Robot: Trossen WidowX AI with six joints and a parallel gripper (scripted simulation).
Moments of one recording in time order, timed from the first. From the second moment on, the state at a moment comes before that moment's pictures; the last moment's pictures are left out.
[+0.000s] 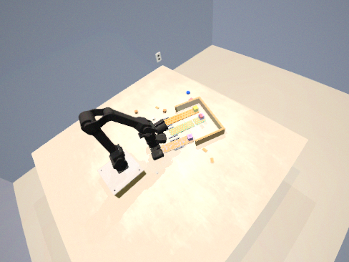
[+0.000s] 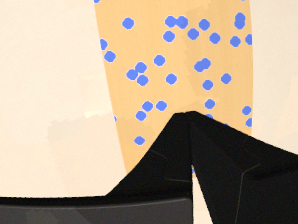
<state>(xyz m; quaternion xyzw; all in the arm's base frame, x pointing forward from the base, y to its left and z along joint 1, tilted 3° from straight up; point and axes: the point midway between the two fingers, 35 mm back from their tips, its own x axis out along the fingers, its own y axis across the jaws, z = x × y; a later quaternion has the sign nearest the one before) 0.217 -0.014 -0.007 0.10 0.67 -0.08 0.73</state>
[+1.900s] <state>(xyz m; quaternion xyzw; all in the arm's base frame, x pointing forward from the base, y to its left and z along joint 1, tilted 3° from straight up) 0.177 -0.005 -0.002 0.10 0.69 -0.08 0.72</state>
